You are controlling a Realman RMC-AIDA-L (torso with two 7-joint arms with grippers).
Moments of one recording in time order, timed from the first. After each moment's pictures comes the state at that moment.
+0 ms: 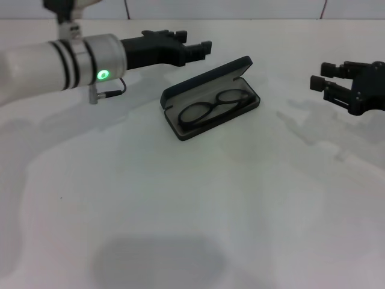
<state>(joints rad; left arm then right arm) -0.75 -2.08 0.97 0.49 1.70 0.92 -1.54 0.53 2.01 -0.94 -0.63 -1.60 -1.32 1.27</state>
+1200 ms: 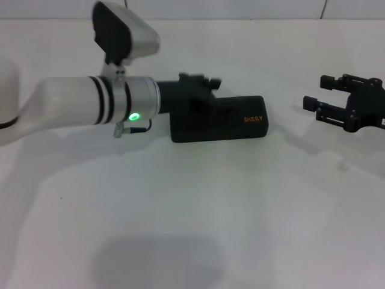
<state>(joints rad) -0.65 -2.10 1.40 0.57 1.50 0.87 -1.48 0.51 2.02 -0.95 -0.57 -1.59 -1.30 1.17</state>
